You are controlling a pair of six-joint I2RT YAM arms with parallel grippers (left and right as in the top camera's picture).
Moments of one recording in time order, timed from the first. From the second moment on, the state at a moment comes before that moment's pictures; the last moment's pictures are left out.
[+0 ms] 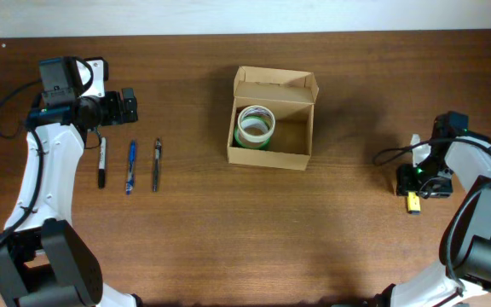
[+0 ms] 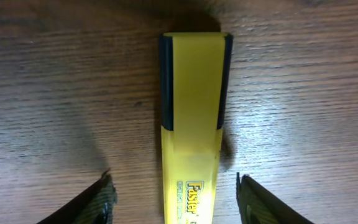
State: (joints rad) left arm 0.19 1.71 1.37 -0.58 0.18 0.06; right arm -0.38 1.85 1.12 -0.87 0.07 -0.29
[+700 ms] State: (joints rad) left arm 0.19 1.71 1.37 -0.58 0.18 0.06; right arm -0.38 1.89 1.16 -0.88 0.00 -0.26
